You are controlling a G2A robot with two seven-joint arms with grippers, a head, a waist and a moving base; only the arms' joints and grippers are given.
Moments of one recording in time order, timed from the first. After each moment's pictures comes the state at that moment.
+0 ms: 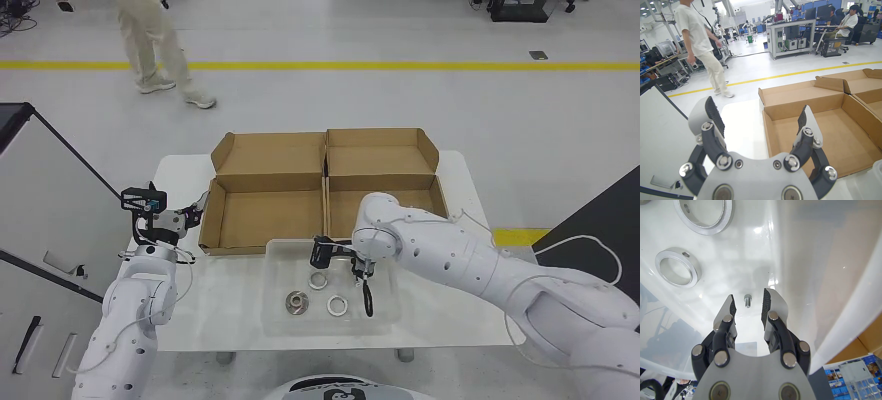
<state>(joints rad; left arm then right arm) 1.73 -1.15 -1.60 -1.80 1.33 0.00 0.00 -0.64 -1.17 0.26 -1.46 -0.64 -0.31 1.47</state>
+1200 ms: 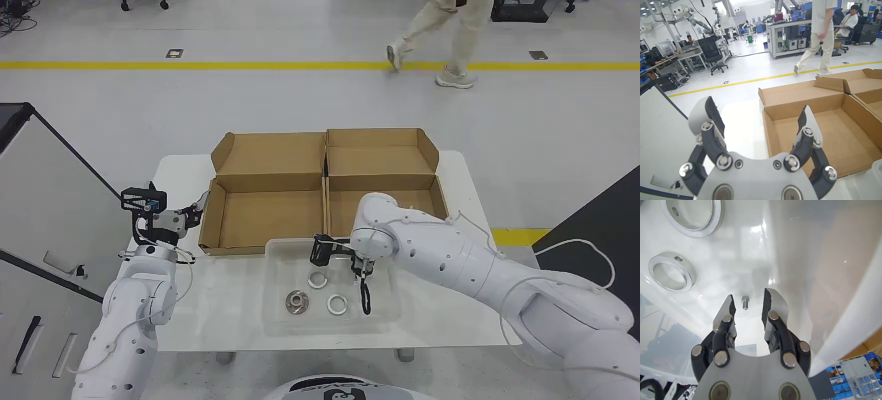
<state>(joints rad) 1.73 -1.15 -1.60 -1.80 1.33 0.00 0.00 -0.67 -1.20 0.30 -1.42 -0.69 -0.31 1.48</state>
